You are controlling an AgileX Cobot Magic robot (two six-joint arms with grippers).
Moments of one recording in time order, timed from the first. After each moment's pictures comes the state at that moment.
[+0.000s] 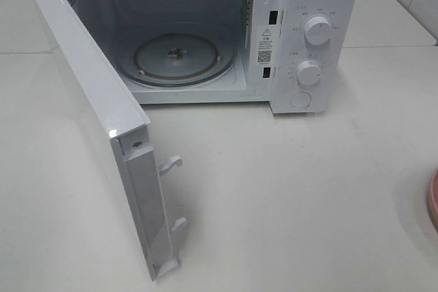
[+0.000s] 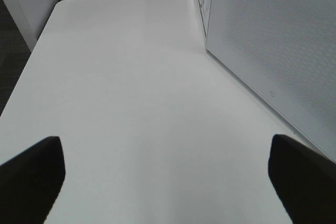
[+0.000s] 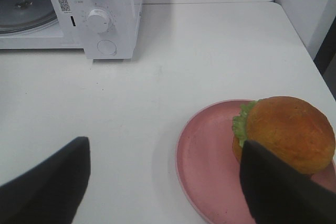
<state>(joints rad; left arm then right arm) -0.04 -0.01 -0.52 0.01 1.07 0.01 0.08 0.00 -0.49 -0.08 0.97 0.17</state>
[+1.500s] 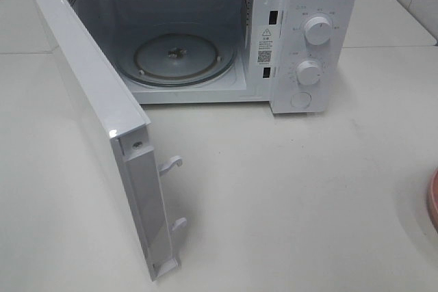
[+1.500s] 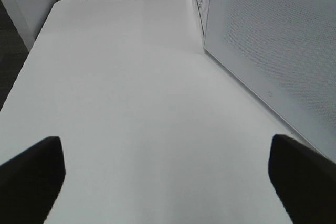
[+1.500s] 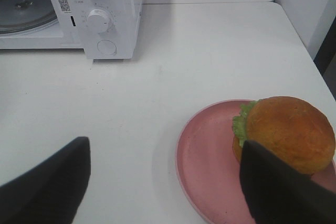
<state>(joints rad) -0.04 -0.01 -0.52 0.00 1.07 0.01 0.08 0.00 -0.49 -0.08 0.97 0.17</state>
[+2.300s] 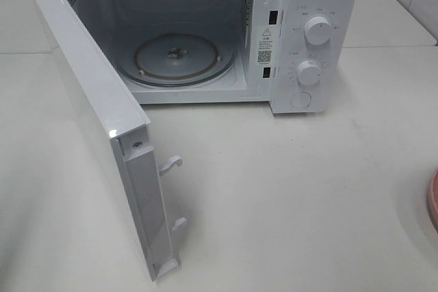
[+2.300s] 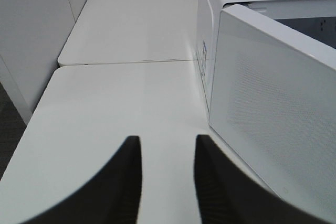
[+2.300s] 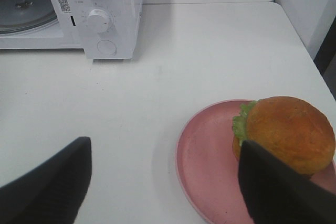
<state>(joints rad) -0.04 0.42 -0.54 0.02 0.55 0.01 0.08 0.00 -0.49 -0.08 0.97 0.17</state>
